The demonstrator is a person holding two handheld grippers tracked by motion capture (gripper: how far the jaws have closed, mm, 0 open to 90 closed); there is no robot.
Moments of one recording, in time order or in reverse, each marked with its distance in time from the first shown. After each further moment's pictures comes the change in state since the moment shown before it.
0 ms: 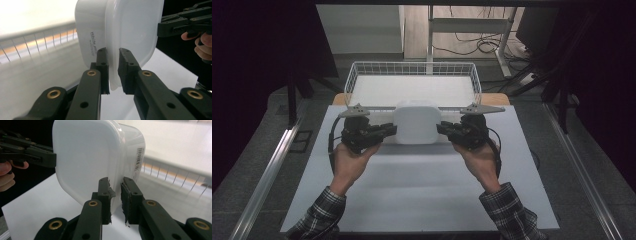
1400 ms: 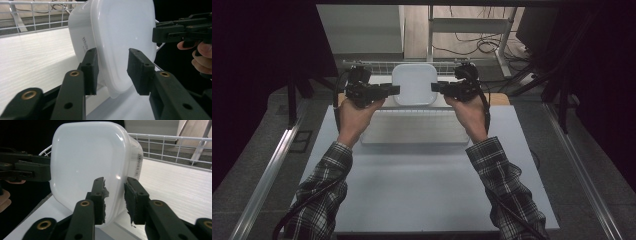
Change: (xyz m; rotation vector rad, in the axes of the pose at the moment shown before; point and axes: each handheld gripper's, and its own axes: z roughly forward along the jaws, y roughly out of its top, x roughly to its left) left arm 0.051 0.087 0.029 -0.005 0.018 -0.083; right arm -0.047 0.090 0.048 0.009 -0.033 0.116
